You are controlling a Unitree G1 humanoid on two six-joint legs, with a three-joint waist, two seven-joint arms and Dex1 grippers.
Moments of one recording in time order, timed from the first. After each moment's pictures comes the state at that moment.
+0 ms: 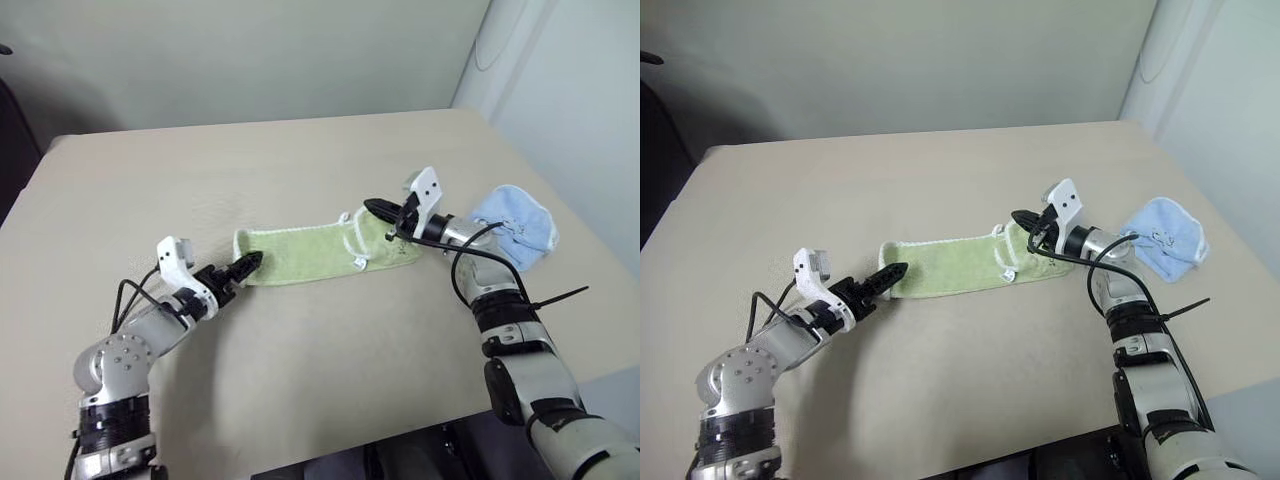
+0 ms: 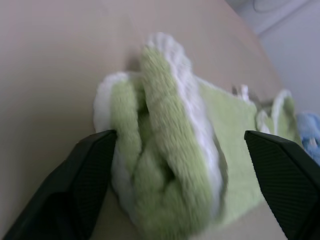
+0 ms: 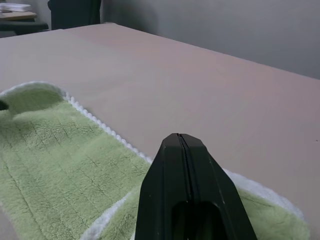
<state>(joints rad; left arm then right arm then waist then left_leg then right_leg) -0.28 0.42 0.42 -0.04 -0.99 0.91 -0.14 -0.83 -0.28 0.01 0.58 0.17 0.07 0.84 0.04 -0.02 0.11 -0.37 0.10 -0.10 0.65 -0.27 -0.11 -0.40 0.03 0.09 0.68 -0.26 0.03</state>
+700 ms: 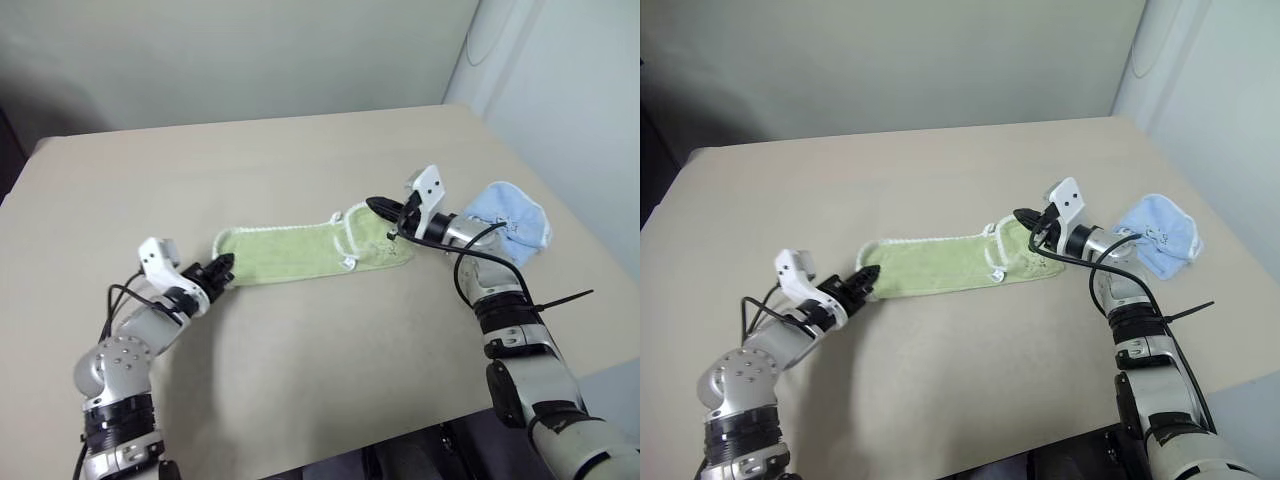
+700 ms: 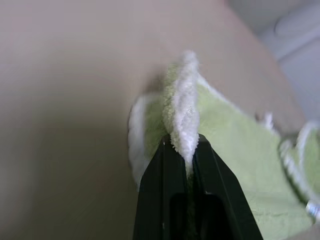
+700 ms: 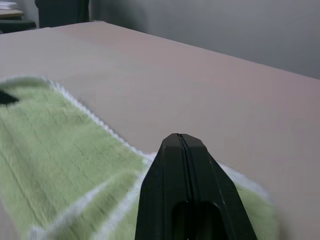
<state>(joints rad) -0.31 0.42 0.55 -0.04 -0.97 0.86 -0.13 -0.81 -0.30 0.01 0.54 0.17 0.10 0.83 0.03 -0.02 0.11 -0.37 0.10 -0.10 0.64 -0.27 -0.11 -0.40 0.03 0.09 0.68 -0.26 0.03</state>
